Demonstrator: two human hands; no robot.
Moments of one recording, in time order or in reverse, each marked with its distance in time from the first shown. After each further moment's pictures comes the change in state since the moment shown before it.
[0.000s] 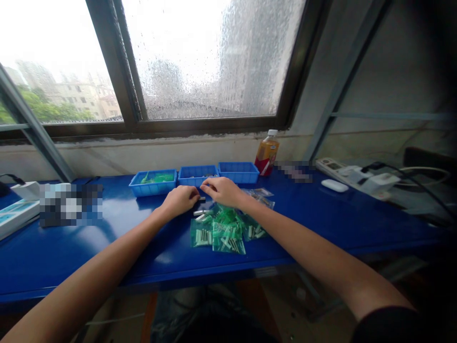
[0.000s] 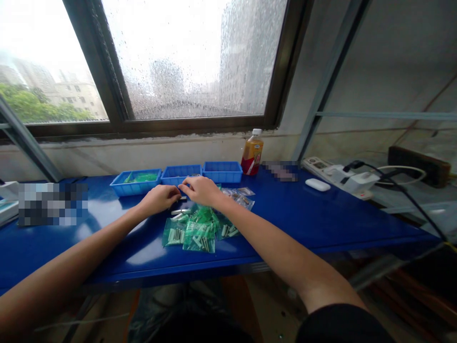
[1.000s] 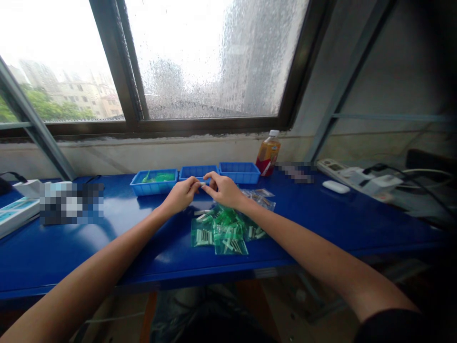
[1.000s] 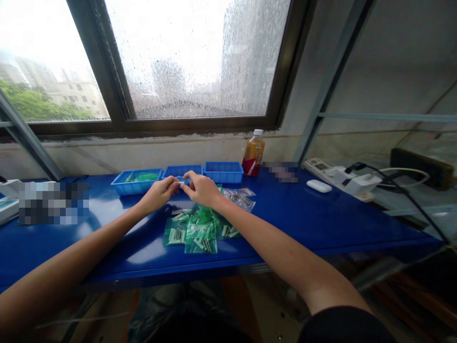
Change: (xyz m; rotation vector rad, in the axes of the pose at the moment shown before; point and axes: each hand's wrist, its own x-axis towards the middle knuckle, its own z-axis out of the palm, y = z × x) left_hand 0.004 0.002 0.000 -0.426 0.230 0.078; right_hand -0.001 -0.002 0.007 0.059 0.117 0.035
